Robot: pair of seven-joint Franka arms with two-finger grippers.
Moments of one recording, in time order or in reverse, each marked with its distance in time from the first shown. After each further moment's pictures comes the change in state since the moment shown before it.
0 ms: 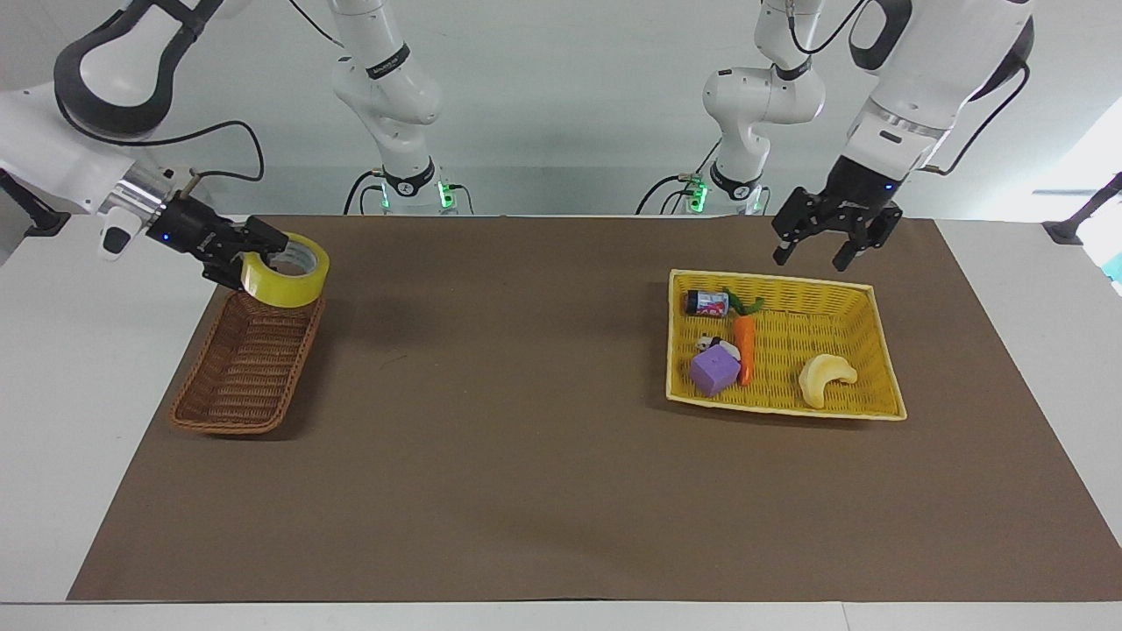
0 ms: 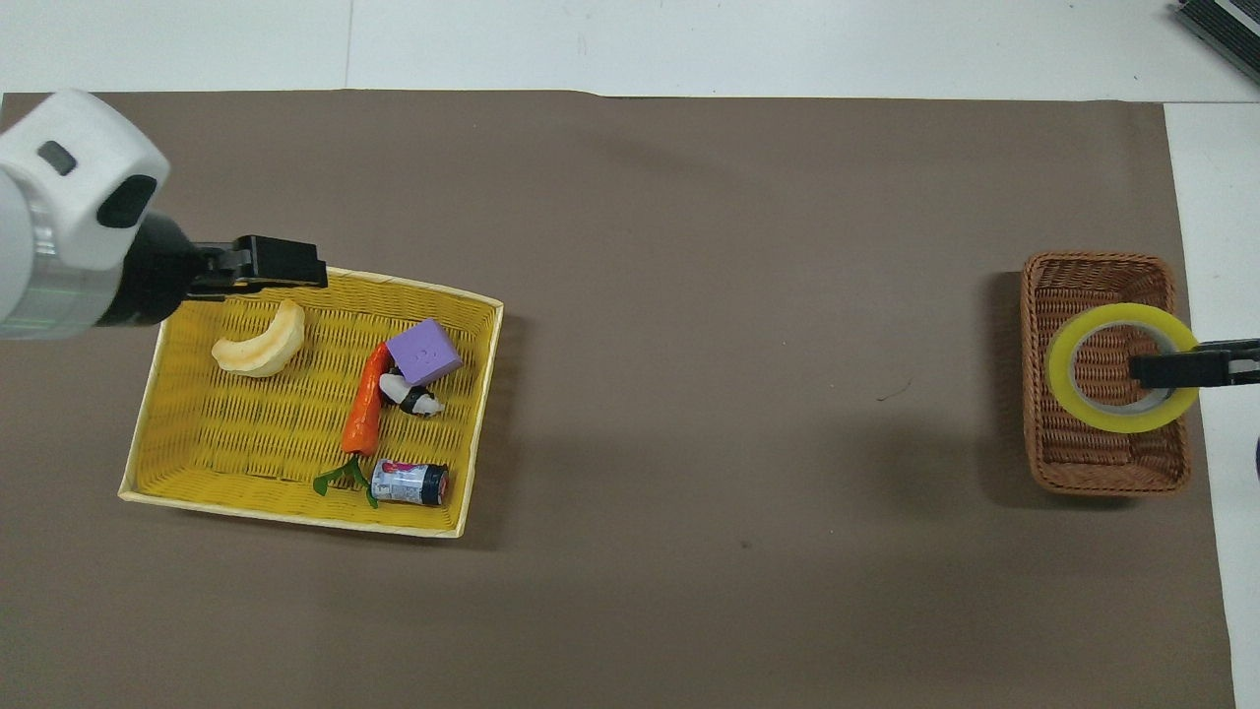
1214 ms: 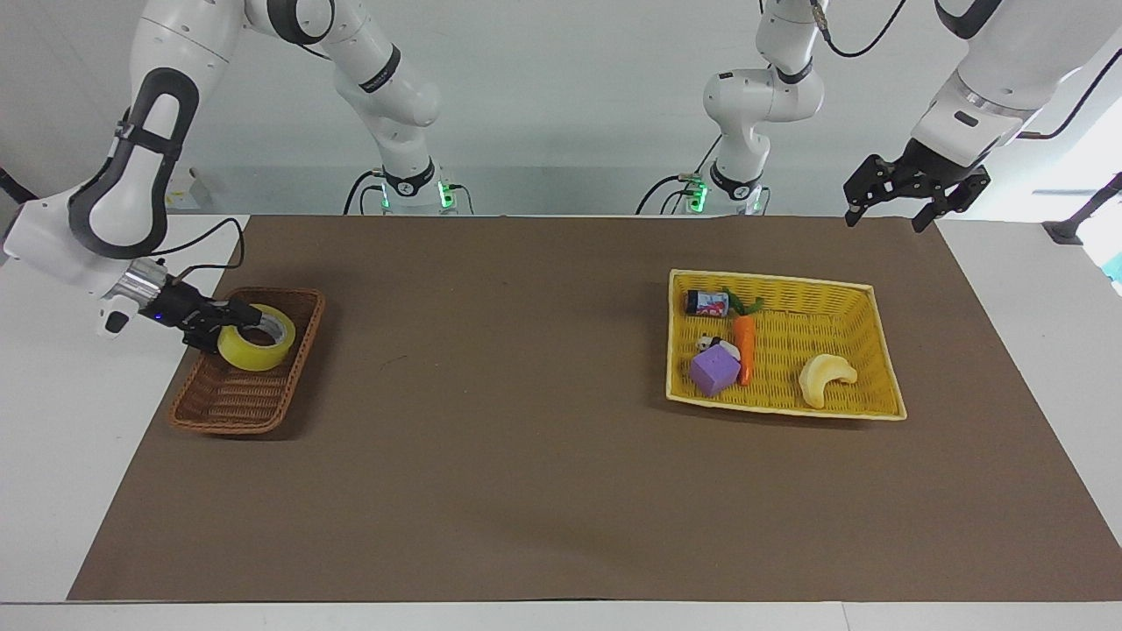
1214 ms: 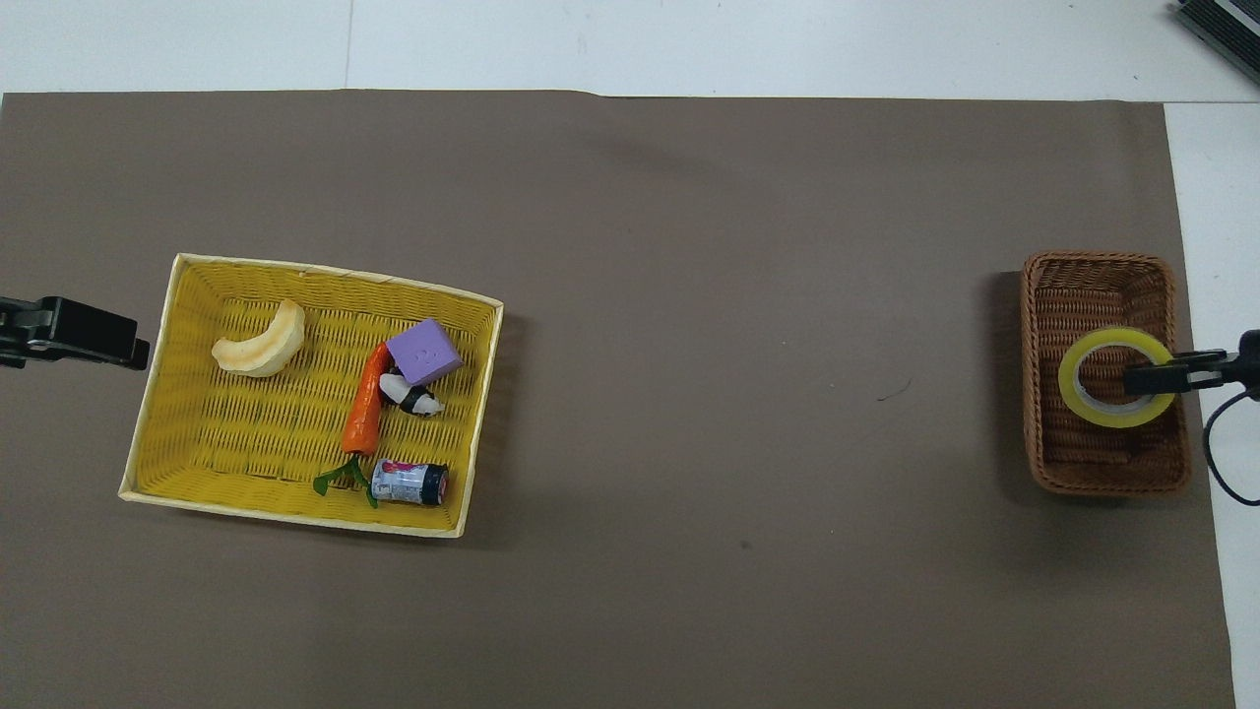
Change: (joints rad) left arm 0.077 0.113 -0.011 0.267 0.134 -0.376 0.198; right arm -0.081 0.259 -0.026 0.010 -0.088 0.164 -0.218
